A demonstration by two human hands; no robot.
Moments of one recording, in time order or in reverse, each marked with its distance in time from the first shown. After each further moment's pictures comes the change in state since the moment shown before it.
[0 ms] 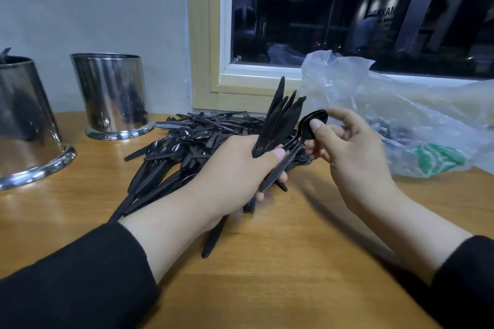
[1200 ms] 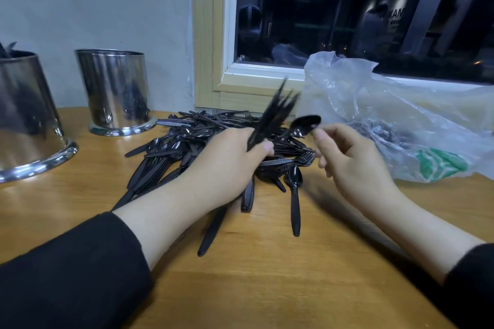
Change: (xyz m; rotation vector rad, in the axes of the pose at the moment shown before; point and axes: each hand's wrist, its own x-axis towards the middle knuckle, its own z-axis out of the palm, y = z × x) left_hand 0.014 -0.005 -0.010 0.346 0.103 0.107; right_hand 0.005 0.015 -0.023 -0.463 -0.134 -0.126
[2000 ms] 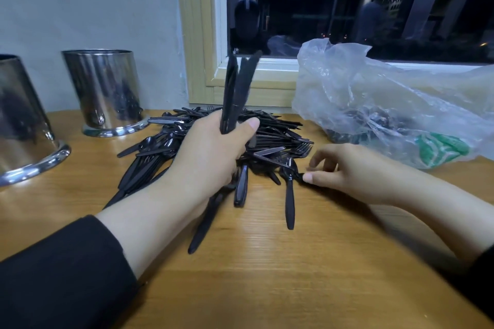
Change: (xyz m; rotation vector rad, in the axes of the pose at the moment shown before) left_hand -0.002 0.000 0.007 -0.448 0.166 -0.146; right_hand 0.008 0.016 -0.032 -0.659 -0.559 0.127
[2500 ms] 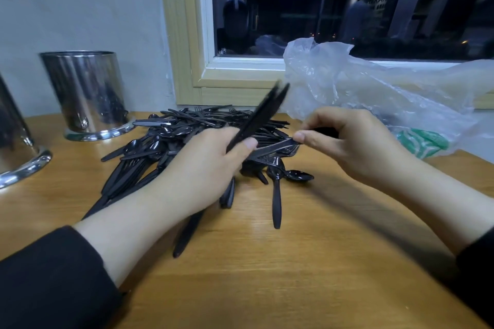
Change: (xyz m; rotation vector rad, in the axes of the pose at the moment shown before) left_hand -0.006 0.005 0.004 0.508 -0.163 0.142; right_hand -0.014 -0.015 -0.021 0.325 0.424 -0.322
